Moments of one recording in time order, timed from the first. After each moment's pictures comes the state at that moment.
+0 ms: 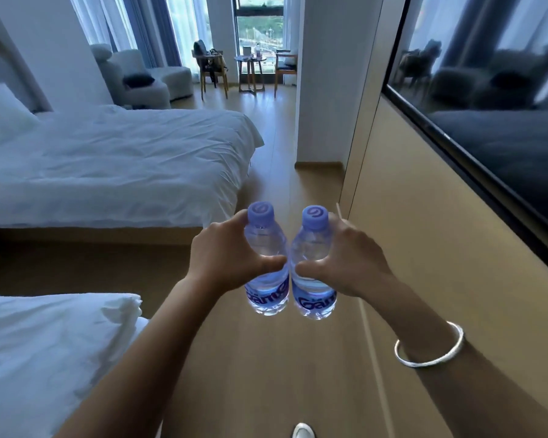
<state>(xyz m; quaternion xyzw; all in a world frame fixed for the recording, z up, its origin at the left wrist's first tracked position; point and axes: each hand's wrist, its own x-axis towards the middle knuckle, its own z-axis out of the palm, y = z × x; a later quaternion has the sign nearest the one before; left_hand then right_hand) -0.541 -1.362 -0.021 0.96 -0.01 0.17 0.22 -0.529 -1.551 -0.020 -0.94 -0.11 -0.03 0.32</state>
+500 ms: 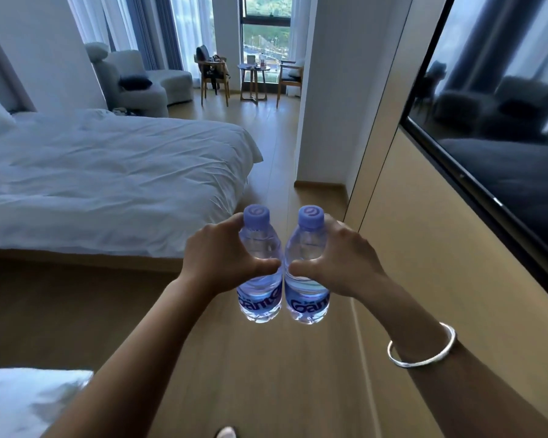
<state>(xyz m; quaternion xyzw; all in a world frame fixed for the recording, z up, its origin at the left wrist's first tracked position) -0.319 -1.333 -0.015 0.96 0.00 0.19 0.23 -0.300 -1.521 -0.005 -0.94 -0.13 -0.03 0.31</state>
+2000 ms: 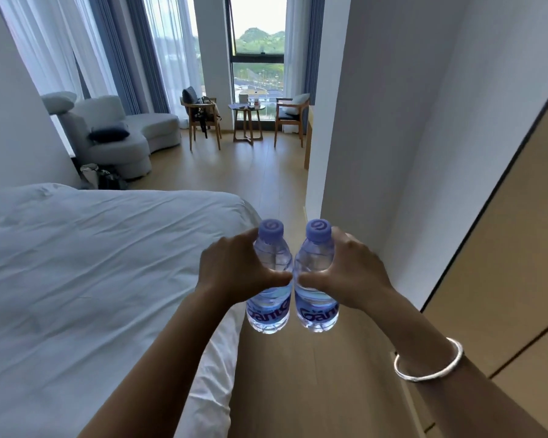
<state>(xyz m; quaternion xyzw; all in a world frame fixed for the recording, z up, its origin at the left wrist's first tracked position) 0.431 -1.165 0.009 0.94 -0.04 0.25 0.21 0.438 -1.347 0.012 -0.94 -0.12 -0.09 0.31</state>
